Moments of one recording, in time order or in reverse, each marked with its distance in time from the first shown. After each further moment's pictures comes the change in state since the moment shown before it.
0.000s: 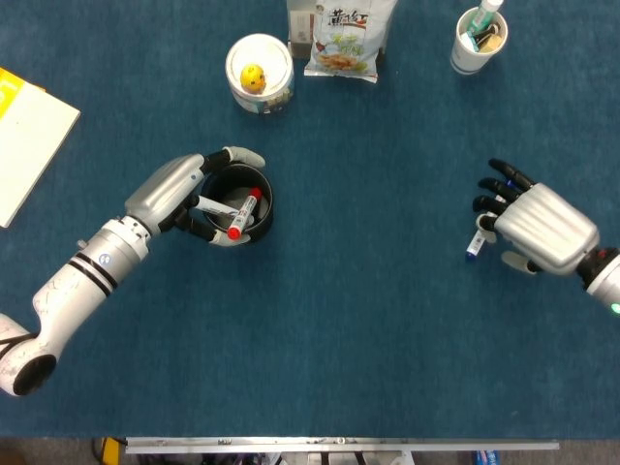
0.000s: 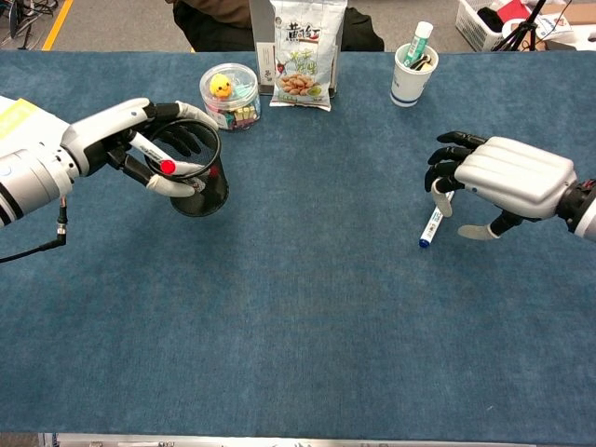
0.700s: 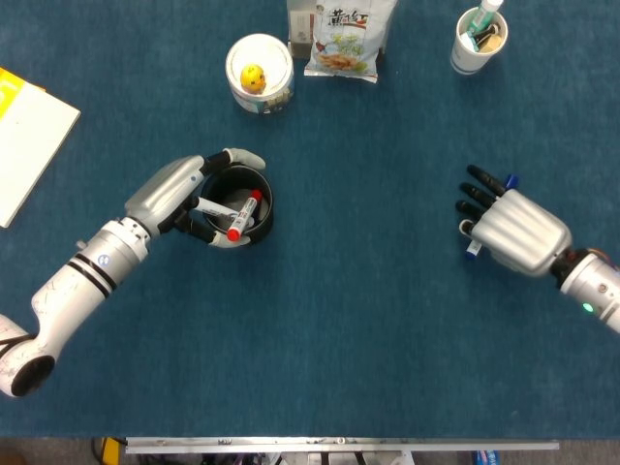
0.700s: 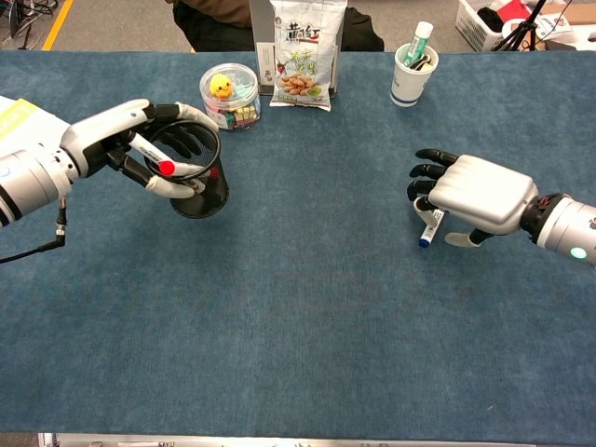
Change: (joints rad) left arm -0.001 0.006 0.007 -0.002 0.008 0.005 -0.018; right arm 0.018 -0.131 0.000 0.137 -0.011 -0.038 -0.173
